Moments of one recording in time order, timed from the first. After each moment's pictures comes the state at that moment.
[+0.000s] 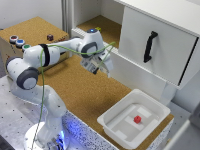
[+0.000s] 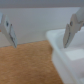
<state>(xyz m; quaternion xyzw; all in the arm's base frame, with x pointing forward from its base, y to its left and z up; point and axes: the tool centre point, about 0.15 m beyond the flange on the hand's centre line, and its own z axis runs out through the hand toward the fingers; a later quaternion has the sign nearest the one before) 0.368 -0.200 0.399 0.97 -0.19 0.13 0.11</state>
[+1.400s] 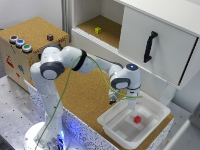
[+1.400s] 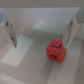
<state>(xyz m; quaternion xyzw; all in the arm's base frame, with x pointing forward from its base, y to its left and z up) 0.378 -0.410 0.277 0.82 -0.57 0.10 0.00</state>
